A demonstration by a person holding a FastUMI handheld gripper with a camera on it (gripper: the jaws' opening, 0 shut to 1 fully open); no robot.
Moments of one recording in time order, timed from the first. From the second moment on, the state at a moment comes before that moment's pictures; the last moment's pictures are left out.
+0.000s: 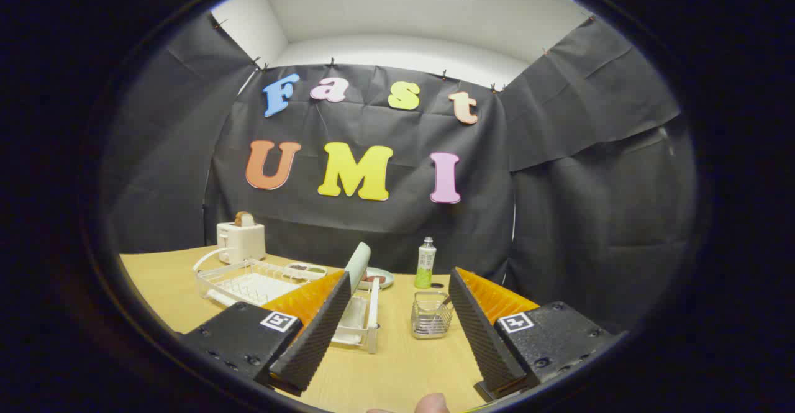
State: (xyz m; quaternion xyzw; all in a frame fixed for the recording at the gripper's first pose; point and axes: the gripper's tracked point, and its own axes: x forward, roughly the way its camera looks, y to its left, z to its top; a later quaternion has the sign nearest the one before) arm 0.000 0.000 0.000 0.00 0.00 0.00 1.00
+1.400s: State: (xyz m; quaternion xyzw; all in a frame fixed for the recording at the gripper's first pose) arm 0.000 0.013 -0.005 0.02 0.00 0.00 1.00
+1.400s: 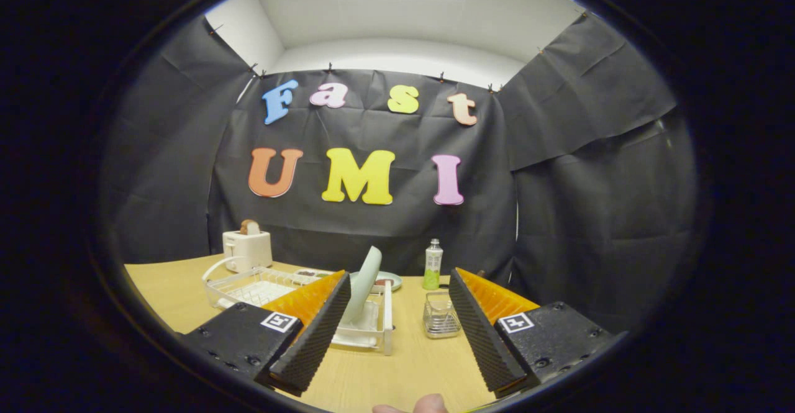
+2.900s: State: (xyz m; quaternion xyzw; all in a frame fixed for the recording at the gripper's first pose) arm 0.236 0.066 0.006 0.04 0.32 0.07 0.94
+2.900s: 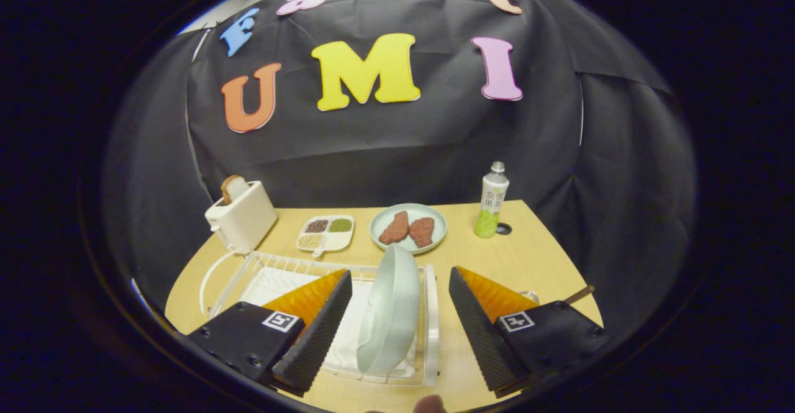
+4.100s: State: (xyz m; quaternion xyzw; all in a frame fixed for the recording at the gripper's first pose) arm 0.243 0.068 -0.020 0.03 0.45 -0.08 0.89
